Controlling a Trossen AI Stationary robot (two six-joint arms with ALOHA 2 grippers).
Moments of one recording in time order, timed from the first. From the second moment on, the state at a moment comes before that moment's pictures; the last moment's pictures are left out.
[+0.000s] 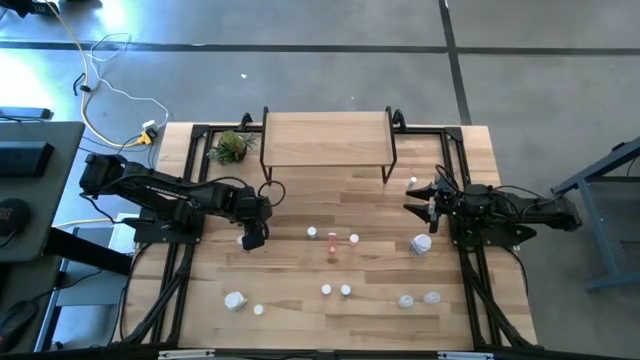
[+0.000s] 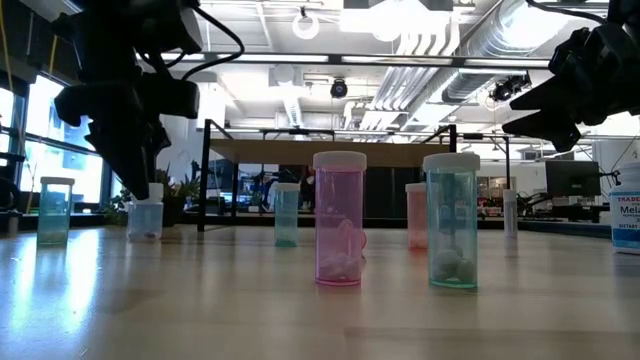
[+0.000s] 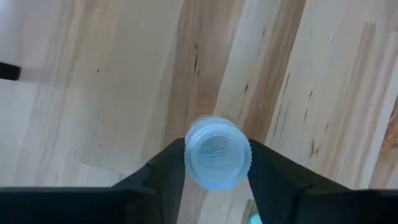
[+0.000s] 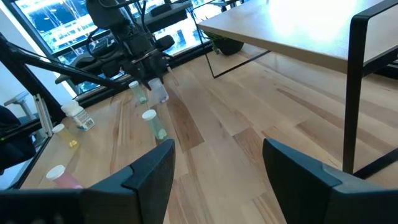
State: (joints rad) left arm 0.05 1.28 0.66 -0.63 -0.09 -0.32; right arm 0.01 0.01 0.12 -0.31 0.22 0.38
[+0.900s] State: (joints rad) left arm 0.19 1.28 1.12 -0.88 -0.09 -0.26; right arm 0.01 0.01 0.12 -0.31 0.22 0.38
